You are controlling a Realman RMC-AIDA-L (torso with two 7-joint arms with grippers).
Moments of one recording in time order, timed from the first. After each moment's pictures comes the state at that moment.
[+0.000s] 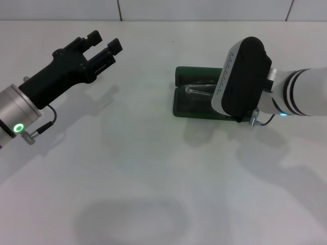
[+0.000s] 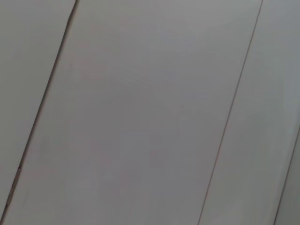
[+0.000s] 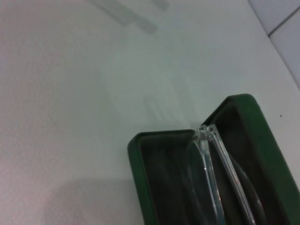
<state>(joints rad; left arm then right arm) -0.51 -1.98 1.66 0.18 0.41 1.35 -0.93 0.49 2.03 -1.97 -1.34 -2.80 -0.80 2.51</state>
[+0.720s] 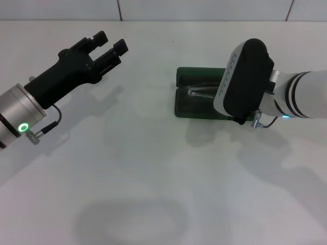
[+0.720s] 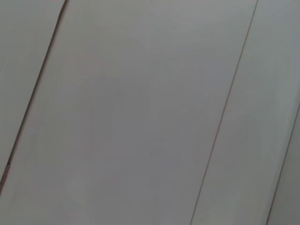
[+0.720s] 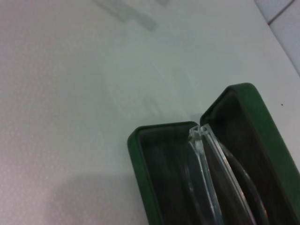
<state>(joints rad) -0.52 -1.98 1.66 0.18 0.43 1.35 -0.94 0.49 2.03 -1.97 -1.34 -2.81 -0.80 2.54</state>
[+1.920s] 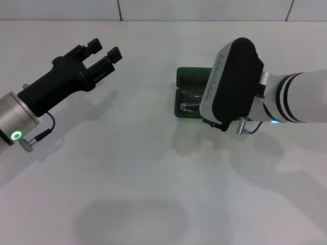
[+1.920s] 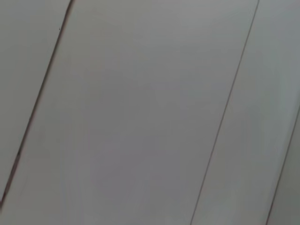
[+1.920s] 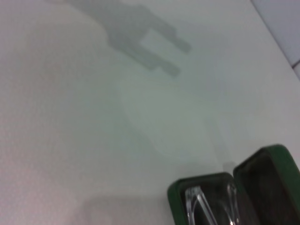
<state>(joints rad) -0.49 -1.97 1.66 0.18 0.44 1.37 -0.94 0.46 2.02 -2.01 -1.47 -2.73 -0.86 2.52</state>
